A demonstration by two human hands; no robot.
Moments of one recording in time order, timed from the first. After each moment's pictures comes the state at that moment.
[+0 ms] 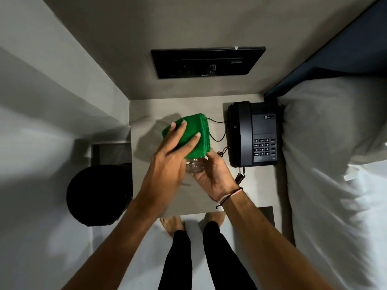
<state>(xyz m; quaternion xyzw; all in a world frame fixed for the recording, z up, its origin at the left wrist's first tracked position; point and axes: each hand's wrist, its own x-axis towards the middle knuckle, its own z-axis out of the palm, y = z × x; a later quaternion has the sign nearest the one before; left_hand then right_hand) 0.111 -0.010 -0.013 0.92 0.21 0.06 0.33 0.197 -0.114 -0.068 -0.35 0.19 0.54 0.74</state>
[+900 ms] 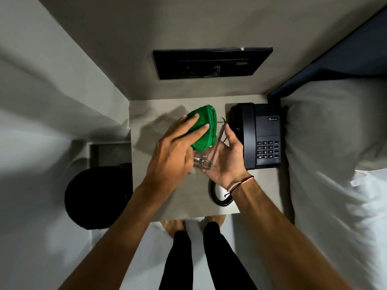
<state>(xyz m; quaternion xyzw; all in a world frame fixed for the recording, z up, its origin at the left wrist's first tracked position) 0.142 0.011 -0.015 0.92 0.18 0.06 0.33 0.236 -0.105 -0.067 -0.30 0.21 0.58 0.73</state>
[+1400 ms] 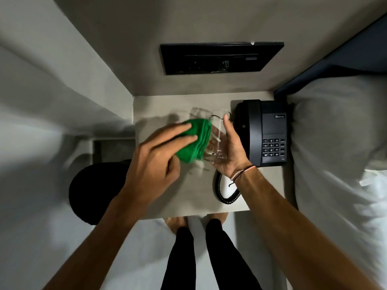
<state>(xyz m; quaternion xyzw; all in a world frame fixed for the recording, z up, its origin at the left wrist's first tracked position) 0.102 0.036 0.007 0.92 0.14 0.10 0.34 0.247 -0.094 -0.081 -0.40 0.23 0.54 0.70</state>
